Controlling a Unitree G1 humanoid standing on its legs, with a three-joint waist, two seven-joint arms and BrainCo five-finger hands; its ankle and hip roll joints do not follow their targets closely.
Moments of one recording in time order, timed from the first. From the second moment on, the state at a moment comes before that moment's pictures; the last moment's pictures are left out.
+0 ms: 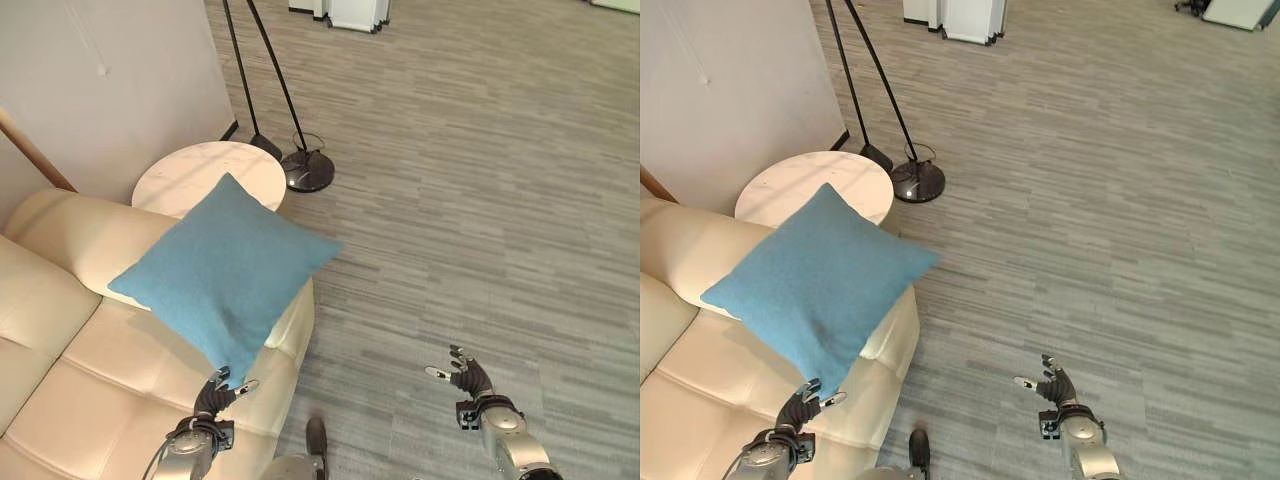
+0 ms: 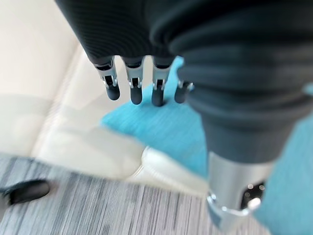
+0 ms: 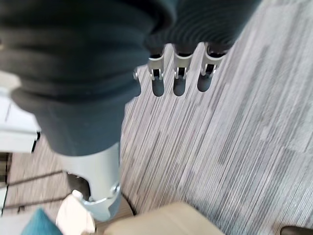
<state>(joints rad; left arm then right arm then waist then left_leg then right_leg) 0.10 0.37 -0.07 0.62 -0.25 0.03 0.09 0.01 -0.24 0.14 0.58 0.17 0.03 -0.08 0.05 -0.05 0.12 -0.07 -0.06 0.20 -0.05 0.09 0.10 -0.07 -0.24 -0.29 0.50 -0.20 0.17</state>
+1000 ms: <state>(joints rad) 0.03 0.23 0.04 0.87 -0.49 0.00 0.16 0.01 -0.30 0.15 0.50 0.22 0.05 -0.08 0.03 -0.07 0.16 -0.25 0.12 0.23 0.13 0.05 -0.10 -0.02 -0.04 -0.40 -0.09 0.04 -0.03</state>
